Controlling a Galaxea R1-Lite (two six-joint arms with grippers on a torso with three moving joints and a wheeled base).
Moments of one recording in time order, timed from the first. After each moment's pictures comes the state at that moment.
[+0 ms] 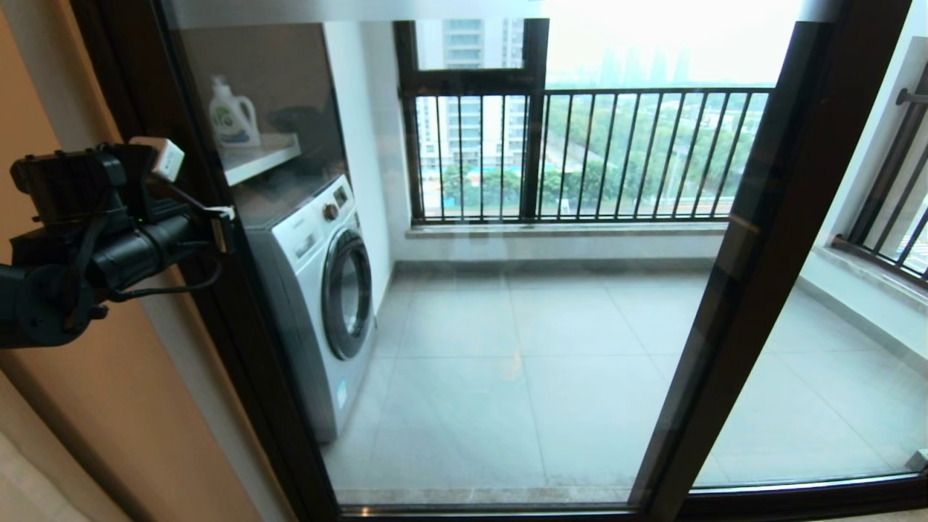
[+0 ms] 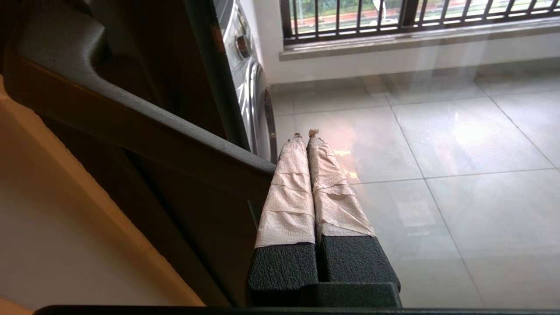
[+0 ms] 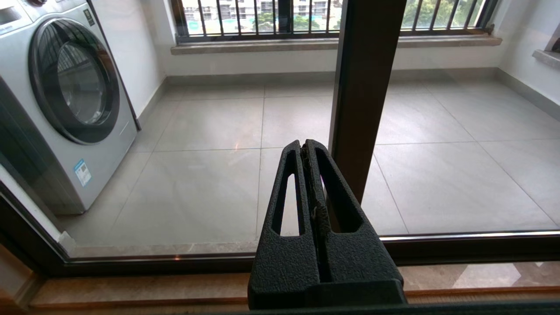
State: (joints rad) left arm 0.08 1.80 -1.07 -0.67 -0.10 0.11; right arm 0.00 0.00 0.00 -0.01 0.01 -0.02
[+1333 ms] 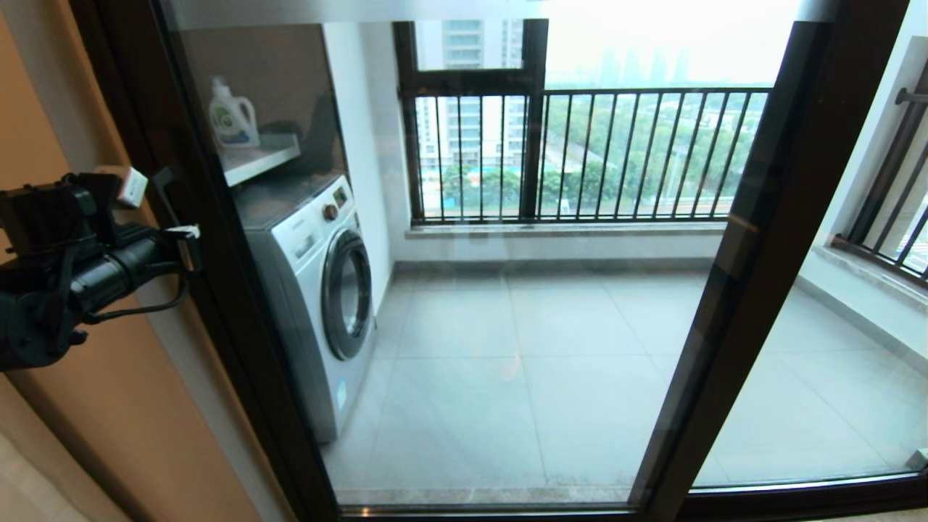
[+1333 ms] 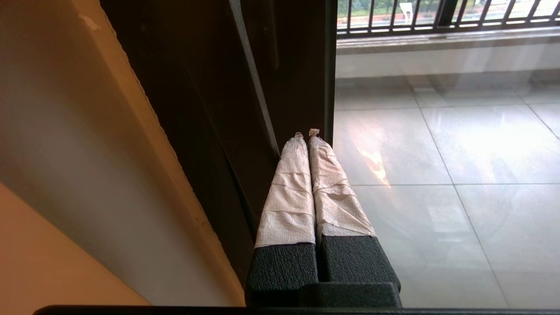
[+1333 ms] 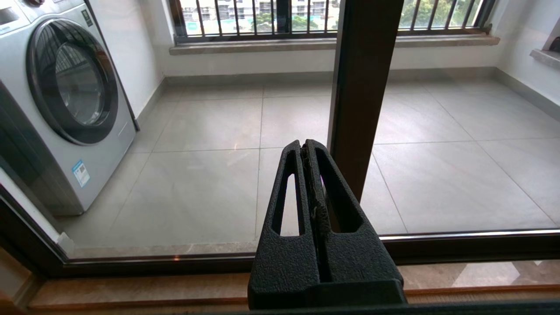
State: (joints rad) left arm 0.24 1.86 -1.00 -0.78 -0.14 0.11; right arm 0.00 0.00 0.00 -0.01 0.01 -0.02
